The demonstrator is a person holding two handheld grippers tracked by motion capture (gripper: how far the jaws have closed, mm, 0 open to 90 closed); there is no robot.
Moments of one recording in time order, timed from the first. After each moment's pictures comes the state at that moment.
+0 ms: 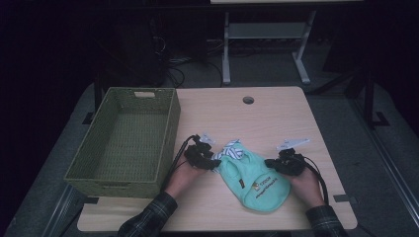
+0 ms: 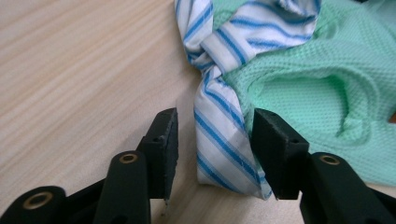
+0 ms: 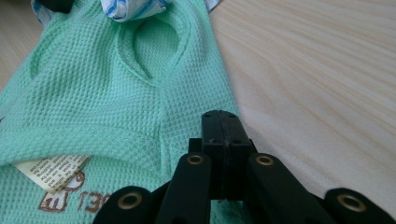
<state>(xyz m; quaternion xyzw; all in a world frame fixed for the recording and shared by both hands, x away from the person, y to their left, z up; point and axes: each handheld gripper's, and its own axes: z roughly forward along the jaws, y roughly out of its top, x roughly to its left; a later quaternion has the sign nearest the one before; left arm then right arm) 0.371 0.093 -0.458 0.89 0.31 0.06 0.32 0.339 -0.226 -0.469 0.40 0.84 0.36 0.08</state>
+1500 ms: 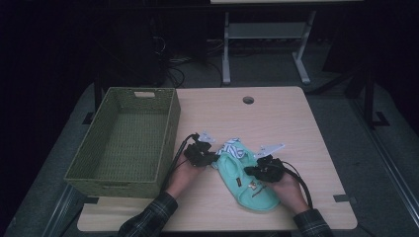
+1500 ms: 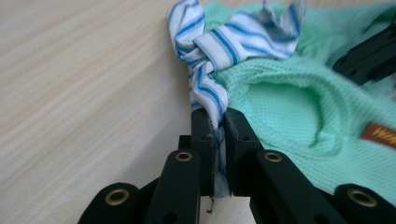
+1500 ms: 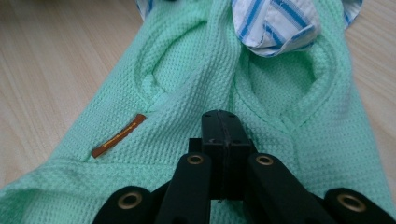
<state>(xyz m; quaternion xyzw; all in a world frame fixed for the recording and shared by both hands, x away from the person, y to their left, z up) 0.368 0.094 -0.445 0.88 0.31 0.07 0.36 0.324 -0.164 -0.468 0.33 0.87 0.36 0.06</state>
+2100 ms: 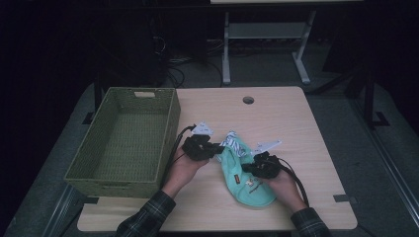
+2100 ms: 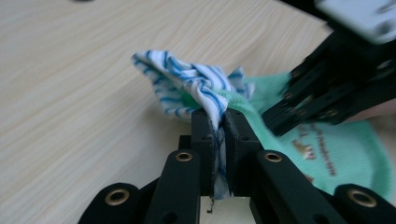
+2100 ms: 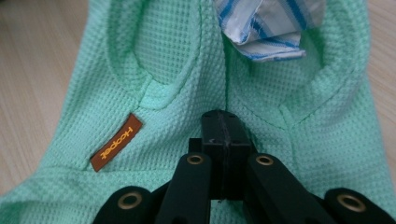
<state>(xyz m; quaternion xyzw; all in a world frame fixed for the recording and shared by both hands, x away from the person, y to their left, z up) 0.359 0.092 -0.399 0.85 0.28 0.06 0.44 0.338 -0.155 -0.469 0.33 0.87 0.37 0.06</state>
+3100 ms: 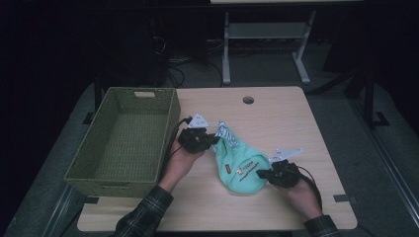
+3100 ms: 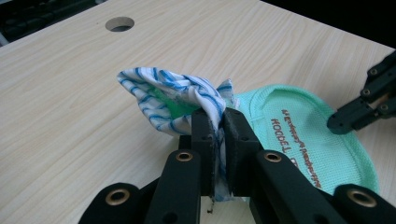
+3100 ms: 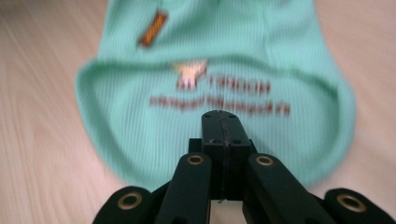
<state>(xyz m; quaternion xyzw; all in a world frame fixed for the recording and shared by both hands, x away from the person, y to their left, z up) 0.370 0.100 -0.385 0.85 0.28 0.12 0.43 0.299 -0.199 -0.457 0.35 0.86 0.36 0.07</state>
